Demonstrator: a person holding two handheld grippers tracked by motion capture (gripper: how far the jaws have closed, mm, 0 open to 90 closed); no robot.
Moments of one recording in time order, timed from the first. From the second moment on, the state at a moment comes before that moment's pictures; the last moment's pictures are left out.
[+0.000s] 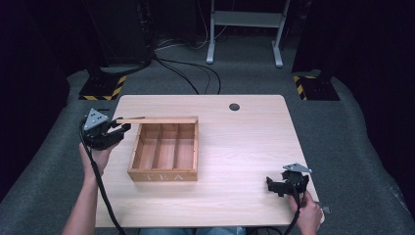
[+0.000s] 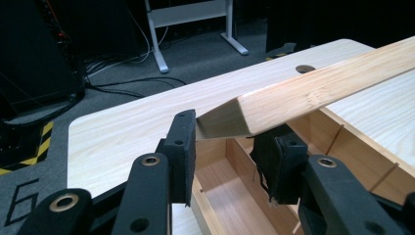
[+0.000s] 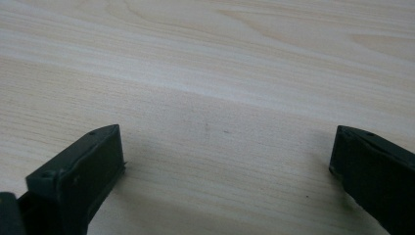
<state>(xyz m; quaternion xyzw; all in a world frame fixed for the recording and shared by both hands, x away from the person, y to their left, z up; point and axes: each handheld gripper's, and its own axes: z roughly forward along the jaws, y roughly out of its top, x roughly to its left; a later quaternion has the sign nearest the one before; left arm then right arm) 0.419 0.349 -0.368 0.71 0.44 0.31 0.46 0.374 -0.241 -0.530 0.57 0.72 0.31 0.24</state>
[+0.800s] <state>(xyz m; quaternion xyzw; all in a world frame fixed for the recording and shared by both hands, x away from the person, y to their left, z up) 0.382 0.349 -0.412 0.71 0.42 0.32 0.46 0.374 -0.241 -0.530 0.57 0.72 0.31 0.24</state>
